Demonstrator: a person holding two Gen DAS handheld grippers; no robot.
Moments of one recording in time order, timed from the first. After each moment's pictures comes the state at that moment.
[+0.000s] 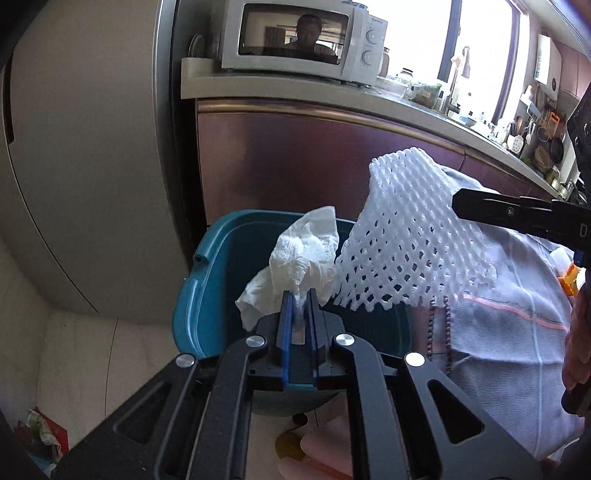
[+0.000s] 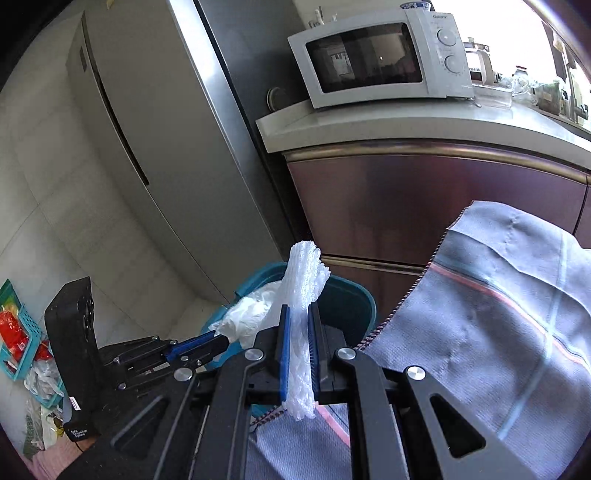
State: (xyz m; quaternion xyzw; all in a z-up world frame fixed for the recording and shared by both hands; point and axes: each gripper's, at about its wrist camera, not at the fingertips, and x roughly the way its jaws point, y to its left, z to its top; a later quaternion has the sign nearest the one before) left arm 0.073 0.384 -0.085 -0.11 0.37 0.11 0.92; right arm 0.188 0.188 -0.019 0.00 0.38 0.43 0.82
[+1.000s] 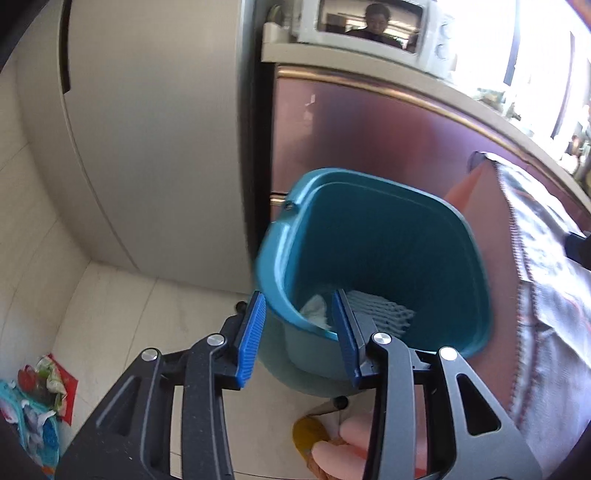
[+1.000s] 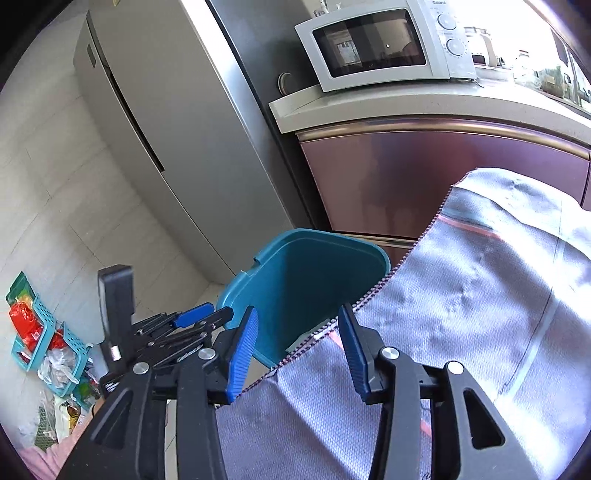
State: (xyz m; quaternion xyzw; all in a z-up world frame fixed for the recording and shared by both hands) left arm 0.051 0.405 -0.125 -0.14 0.39 0.23 0.88; right arm 0.148 0.153 -0.039 0.01 0.40 0.45 0.80
